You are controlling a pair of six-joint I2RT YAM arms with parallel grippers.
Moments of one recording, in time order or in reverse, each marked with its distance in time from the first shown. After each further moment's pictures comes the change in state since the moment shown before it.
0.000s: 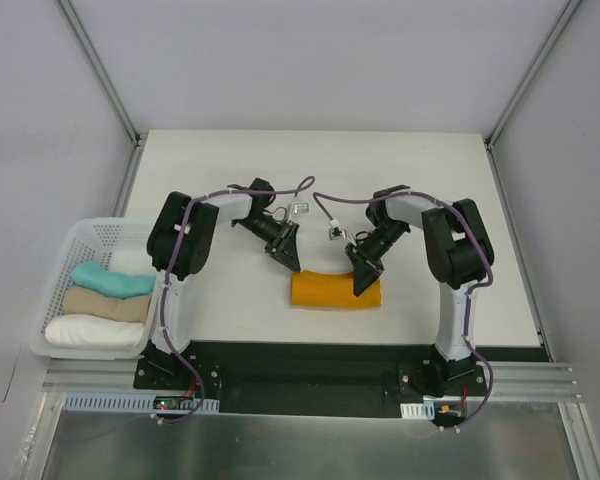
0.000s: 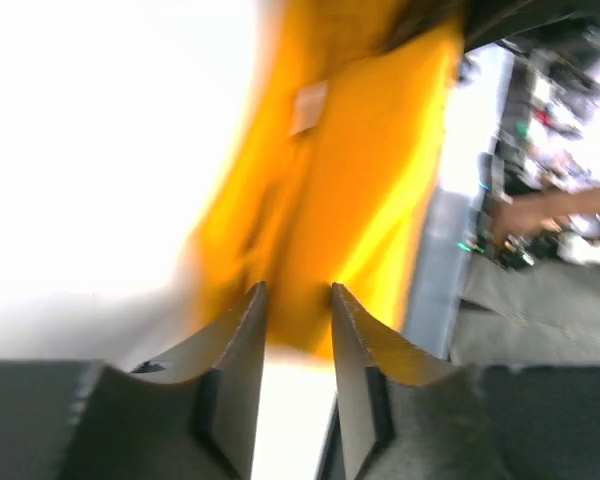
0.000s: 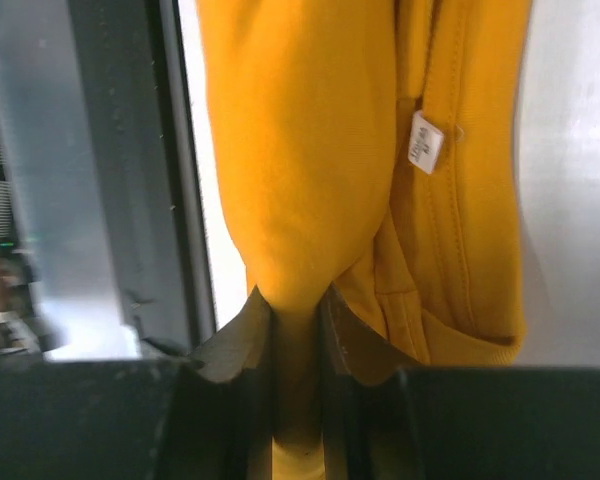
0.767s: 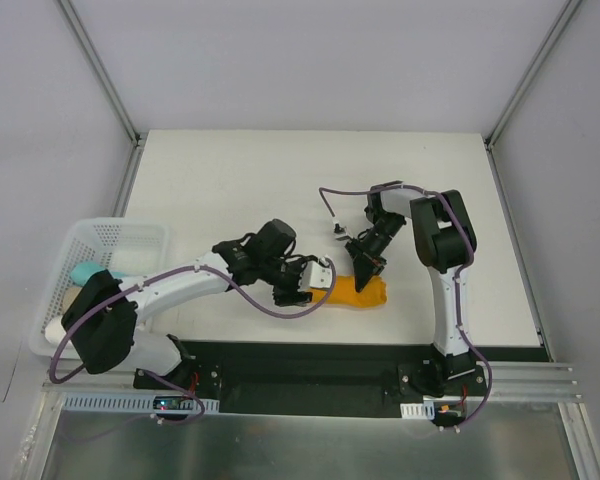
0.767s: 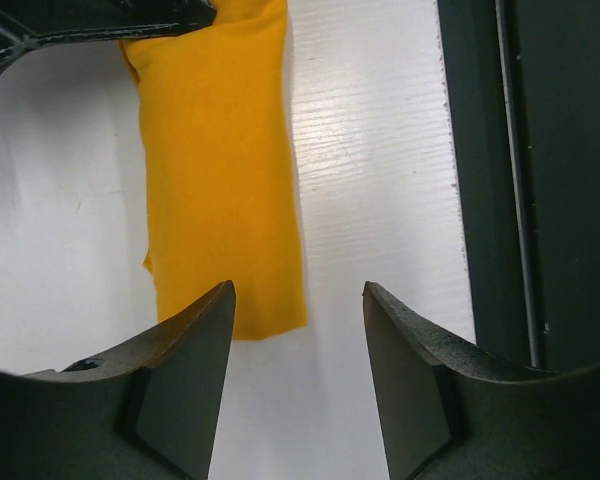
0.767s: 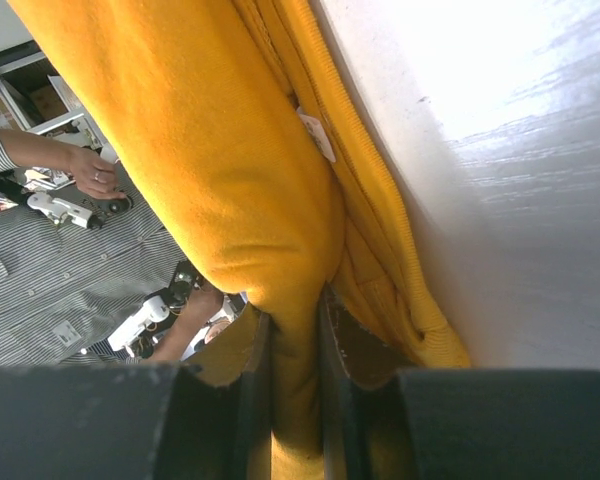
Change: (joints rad) left arm -0.390 -0.781 -0.493 0.331 -0.583 0.421; right arm -0.055 0.250 0.207 -0.214 0.064 0.409
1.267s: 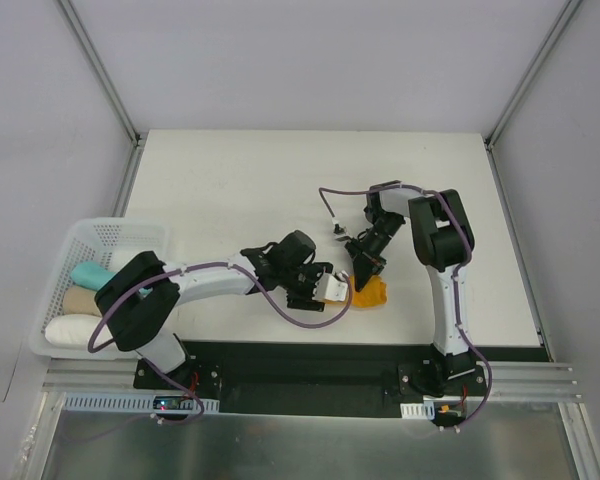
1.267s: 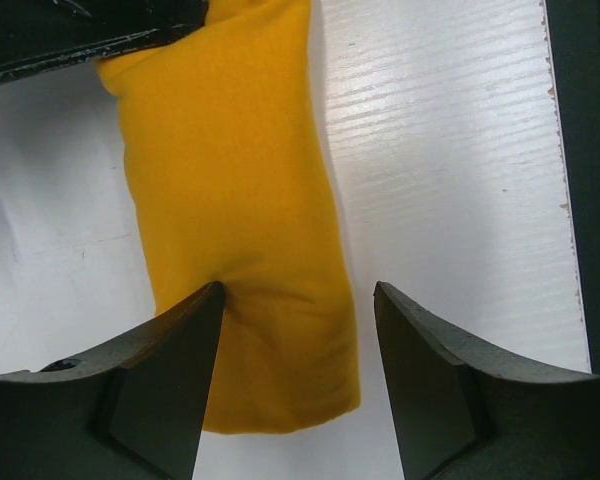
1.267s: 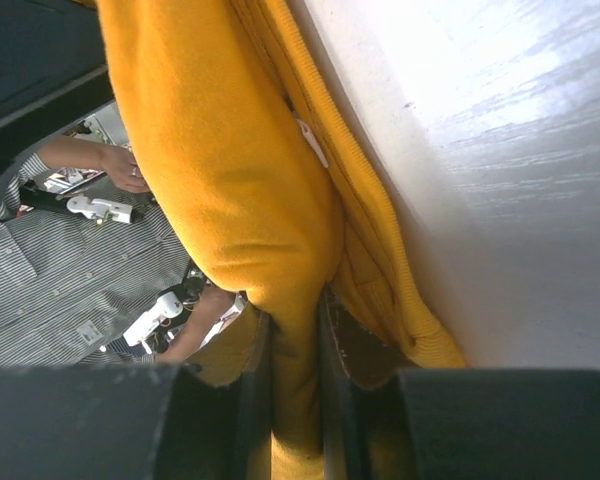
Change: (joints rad) left arm -0.096 0.200 -0.026 0.209 -0.139 0.114; right arm 0.000 0.022 0.019 -0.017 0.000 0.015
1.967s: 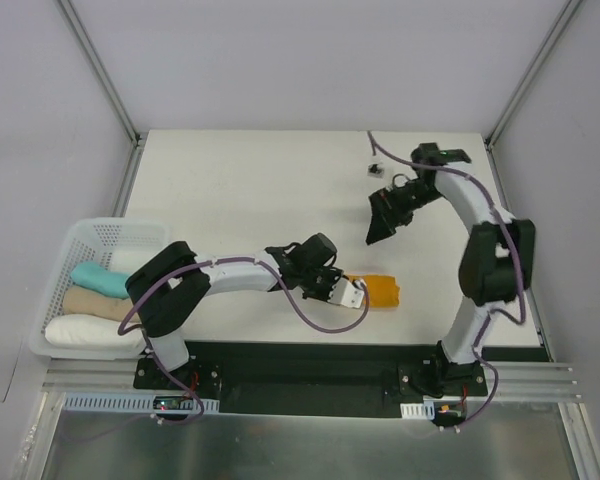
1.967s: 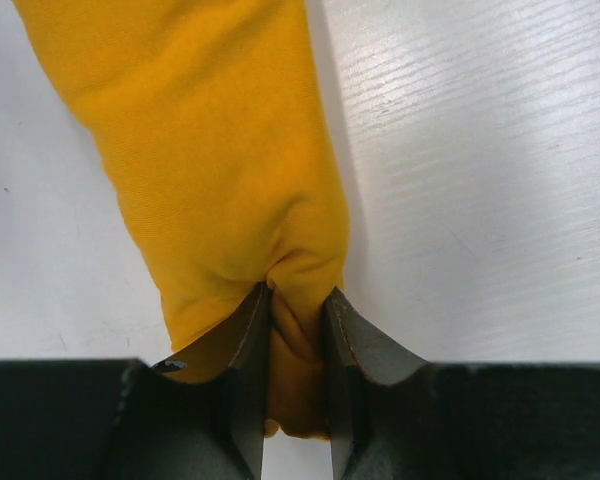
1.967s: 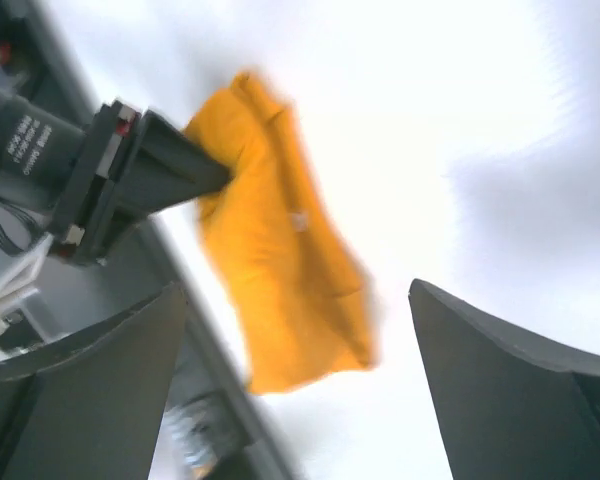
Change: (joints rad) left arm -0.063 0.176 0.114 -0.002 -0.074 0.109; right arm -0.153 -0.369 0.043 0.200 -0.002 0.050
